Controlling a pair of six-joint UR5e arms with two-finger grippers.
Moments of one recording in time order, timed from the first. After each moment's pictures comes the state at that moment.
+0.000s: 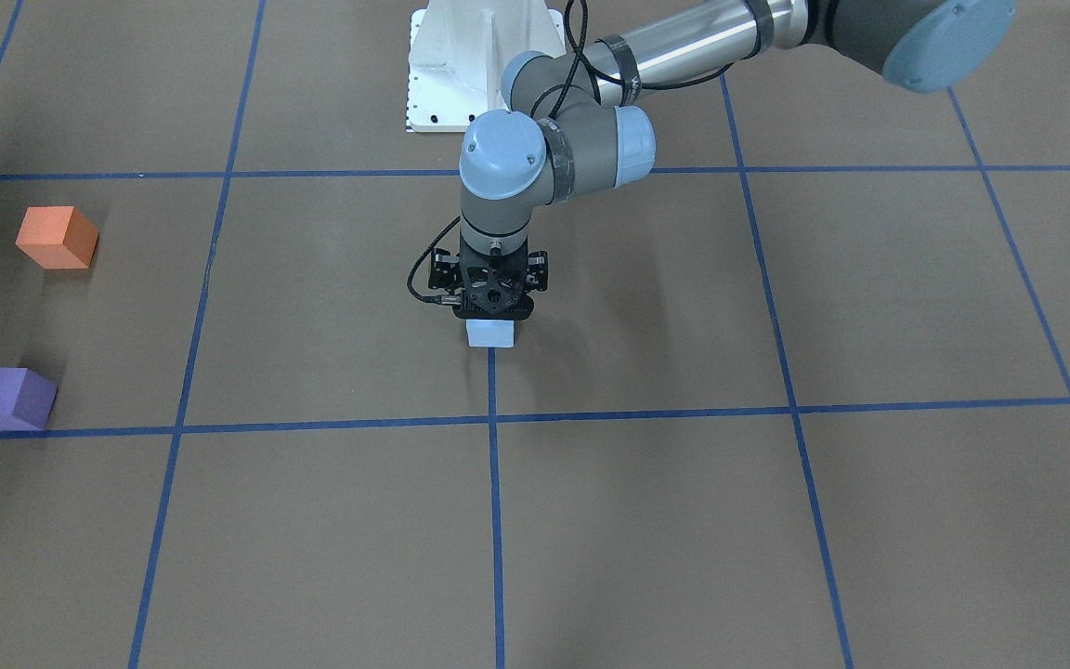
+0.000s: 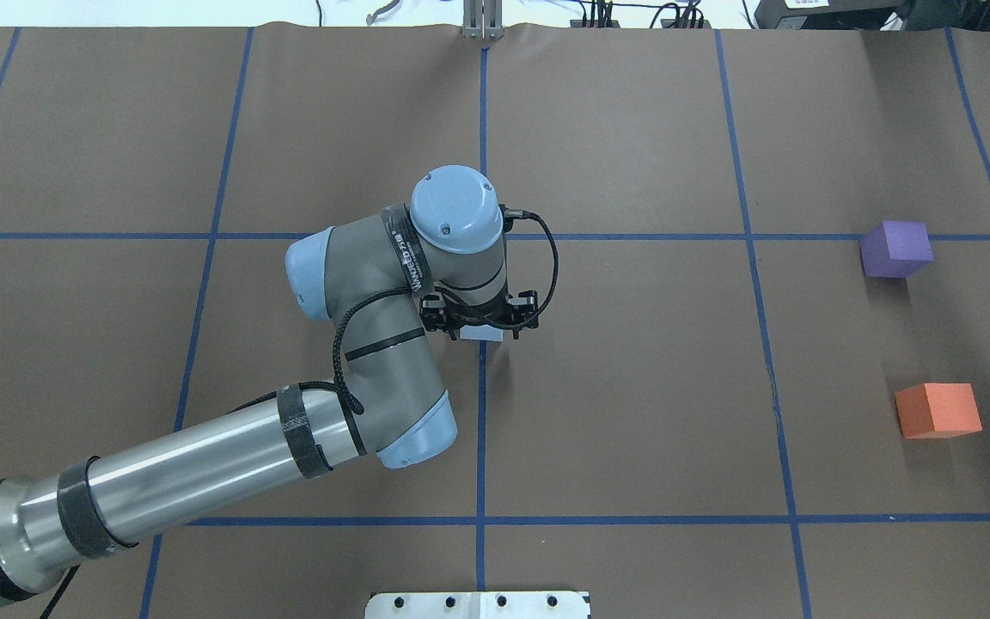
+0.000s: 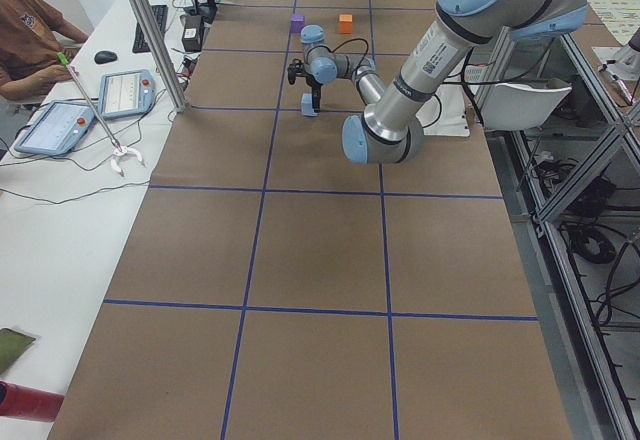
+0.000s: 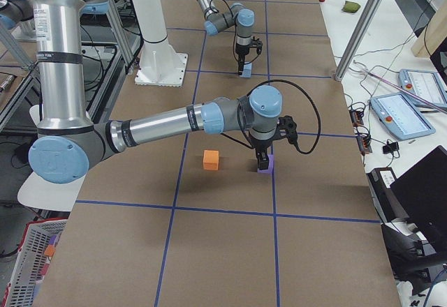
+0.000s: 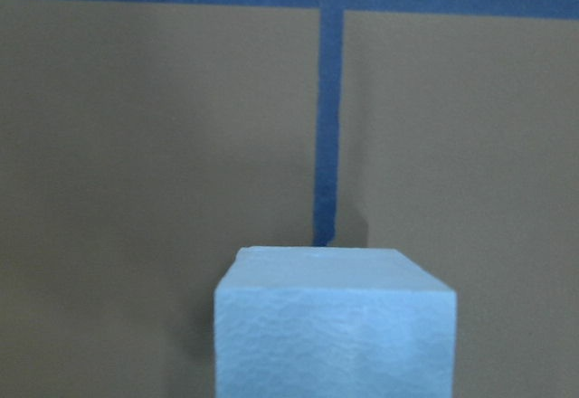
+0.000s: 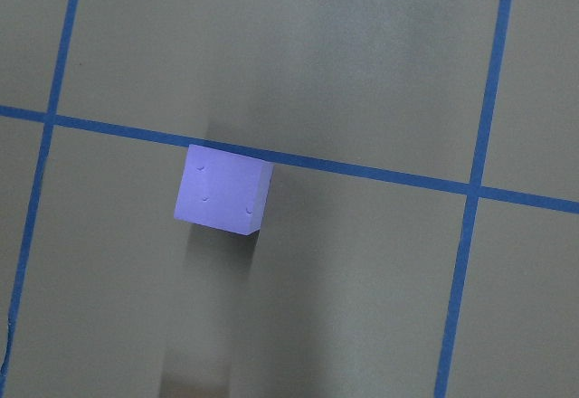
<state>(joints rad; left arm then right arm) -0.50 -2.49 -1.31 -1.73 -1.96 -1.22 1.47 -1.55 1.84 -1.64 2.43 0.05</state>
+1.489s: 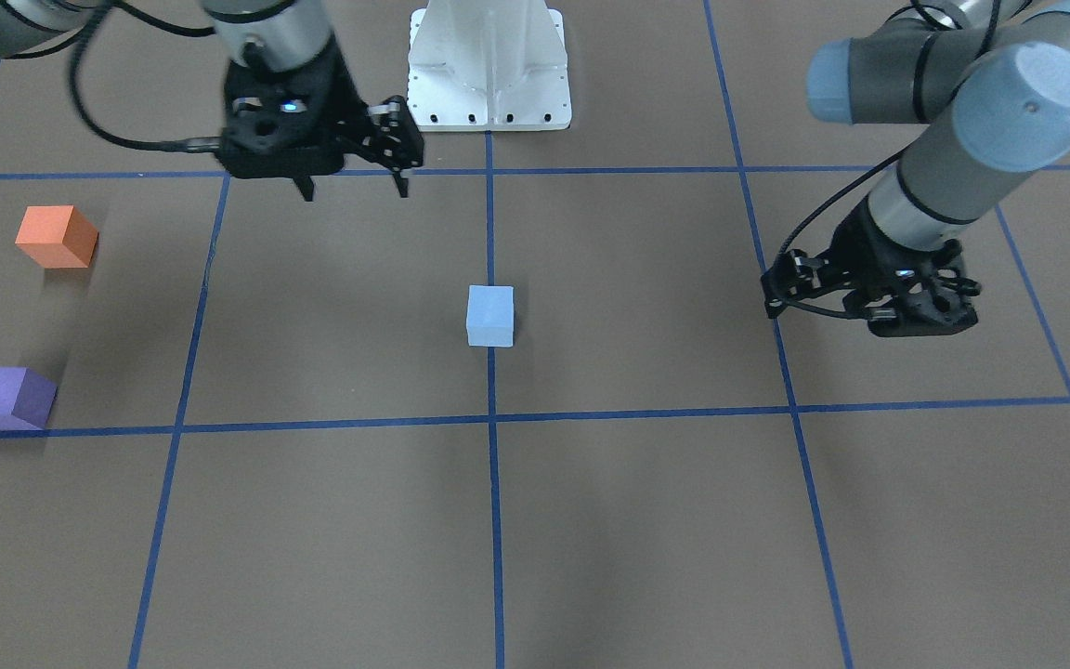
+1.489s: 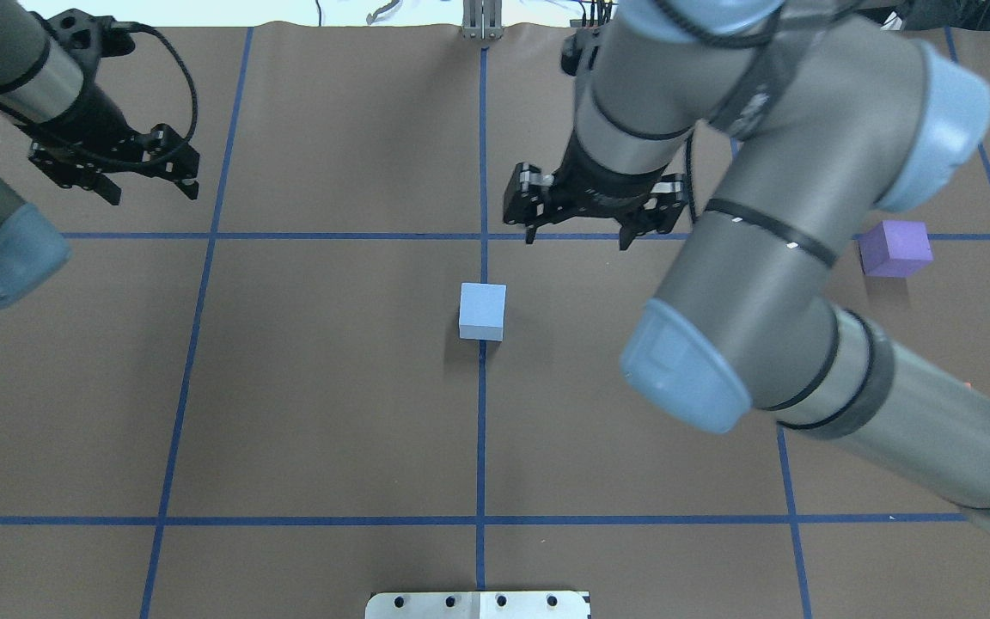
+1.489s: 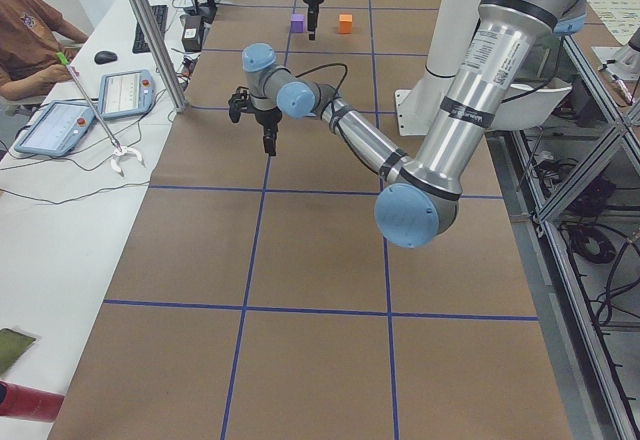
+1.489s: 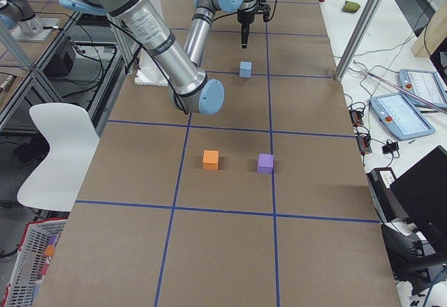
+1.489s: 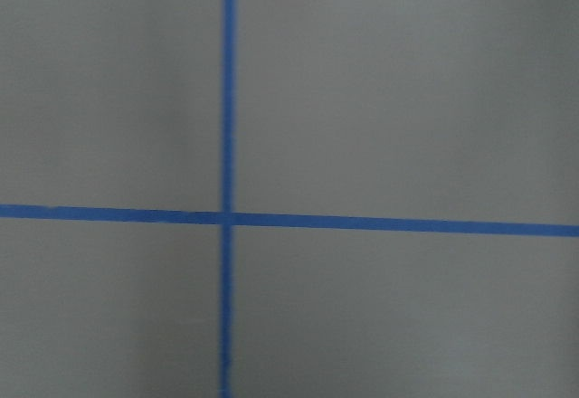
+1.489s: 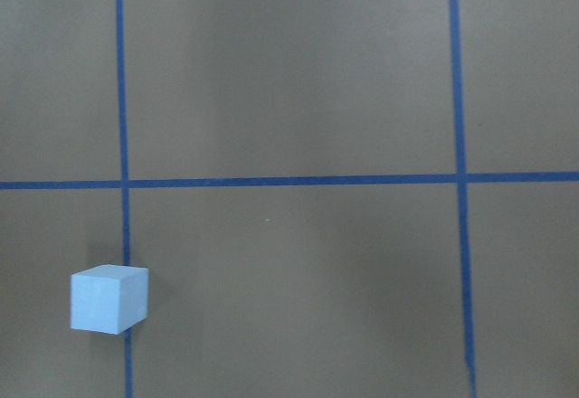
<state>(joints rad) -1.05 -1.91 -1.84 -1.51 -2.27 -0.76 0.63 -0.71 1.86 -2.00 1.97 1.13</state>
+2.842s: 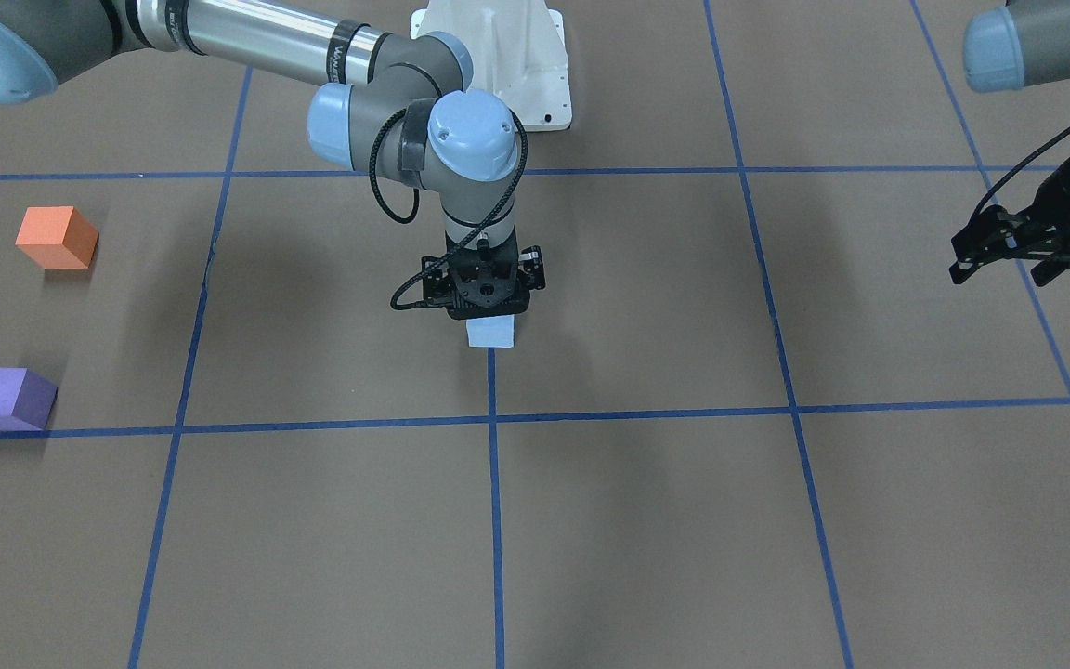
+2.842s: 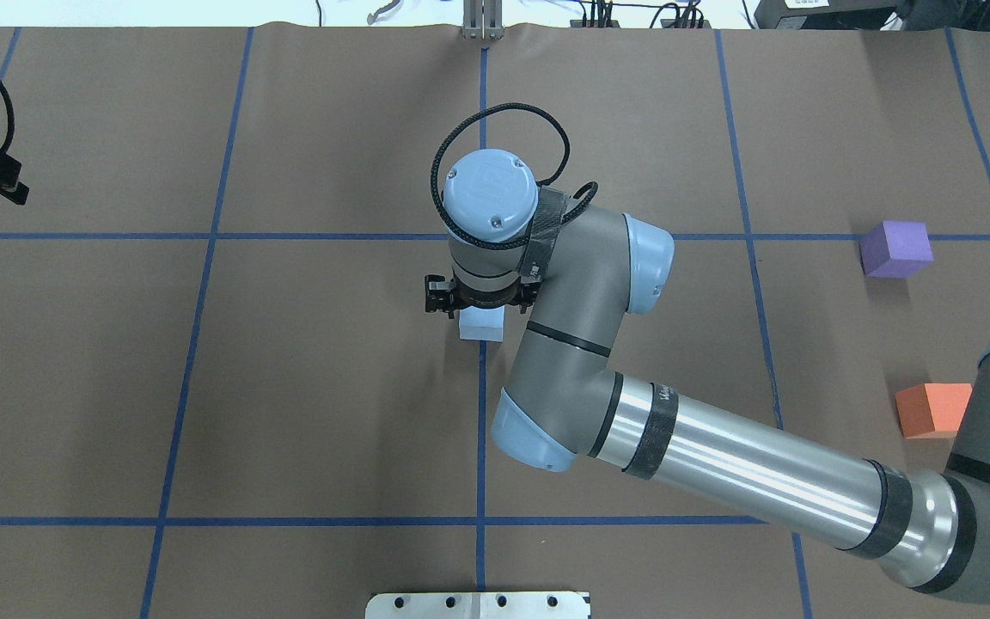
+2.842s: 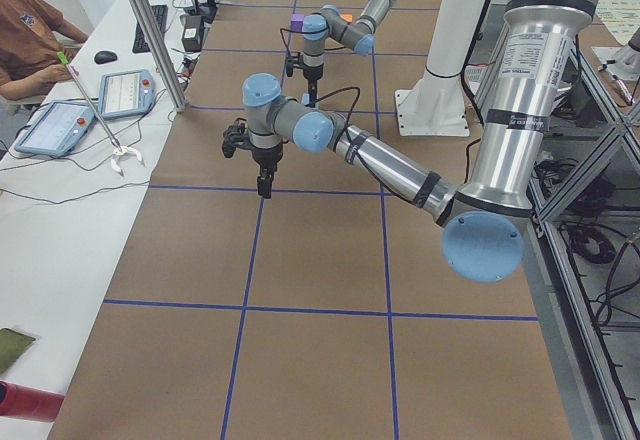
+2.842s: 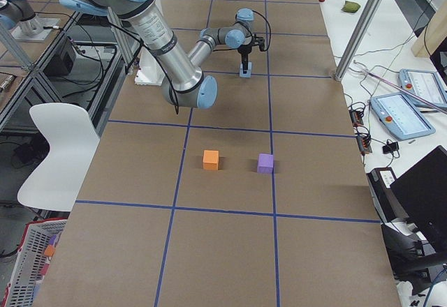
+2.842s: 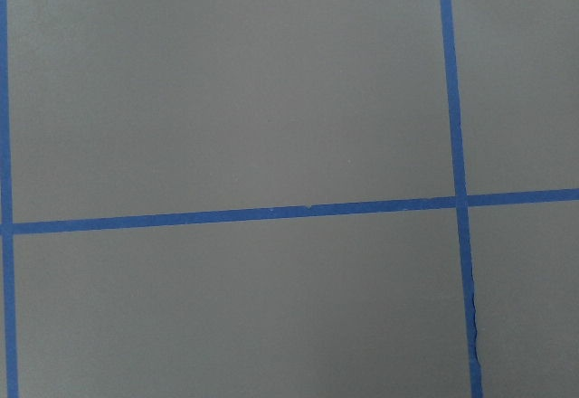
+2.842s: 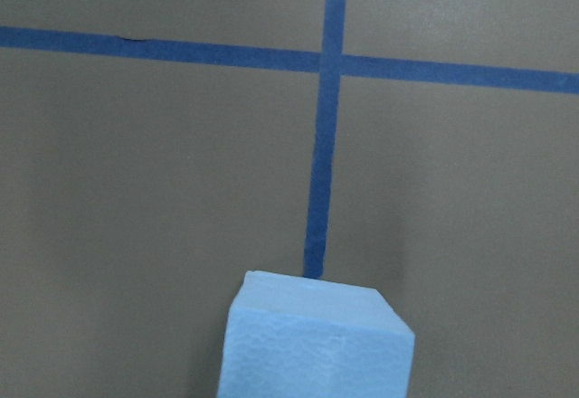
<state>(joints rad) -1.20 -1.75 -1.89 -1.51 -2.26 -0.50 0.50 -0.70 1.38 -1.51 1.86 1.13</state>
